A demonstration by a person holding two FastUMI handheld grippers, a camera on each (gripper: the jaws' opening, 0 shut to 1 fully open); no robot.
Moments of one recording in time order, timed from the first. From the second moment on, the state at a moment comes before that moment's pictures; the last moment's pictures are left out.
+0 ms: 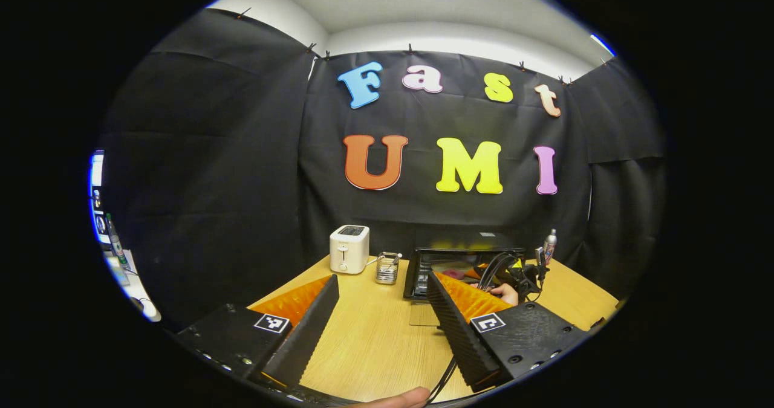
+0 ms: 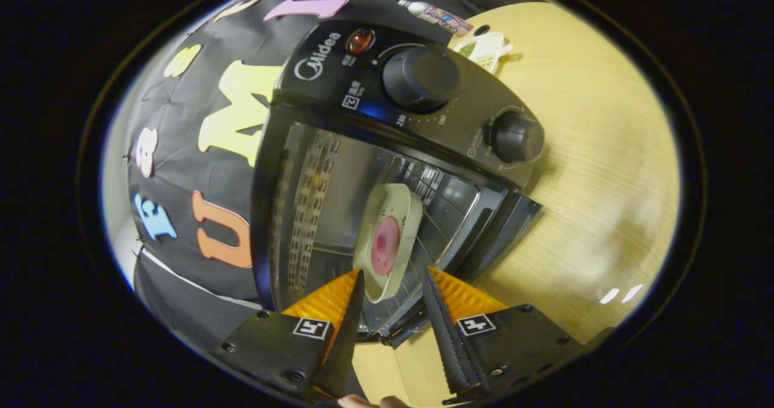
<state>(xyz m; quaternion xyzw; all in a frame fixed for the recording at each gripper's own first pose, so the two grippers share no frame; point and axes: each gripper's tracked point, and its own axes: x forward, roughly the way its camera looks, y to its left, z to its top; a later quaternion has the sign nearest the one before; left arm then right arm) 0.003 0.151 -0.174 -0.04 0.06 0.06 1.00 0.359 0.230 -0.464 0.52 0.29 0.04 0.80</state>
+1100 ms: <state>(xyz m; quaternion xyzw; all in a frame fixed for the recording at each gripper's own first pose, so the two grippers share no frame) 0.046 0.081 -0.260 -0.02 0.19 -0.01 0.98 0.255 0.026 -0.245 0.11 0.10 0.06 0.99</state>
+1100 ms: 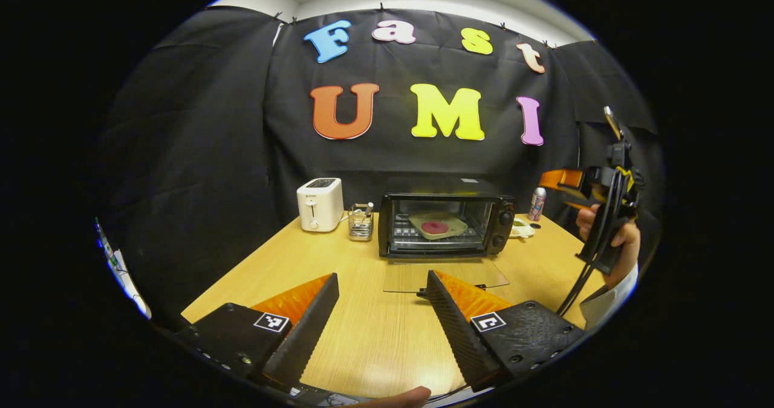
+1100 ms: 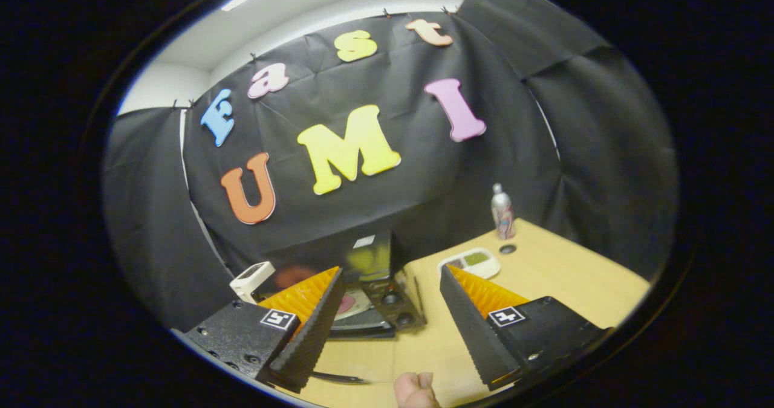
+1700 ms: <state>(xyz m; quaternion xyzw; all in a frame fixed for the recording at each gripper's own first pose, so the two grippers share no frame) 0.091 -0.006 -0.325 0.01 0.27 -0.07 0.96 0.183 -0.087 -0.099 0.01 0.00 0.00 1.00</state>
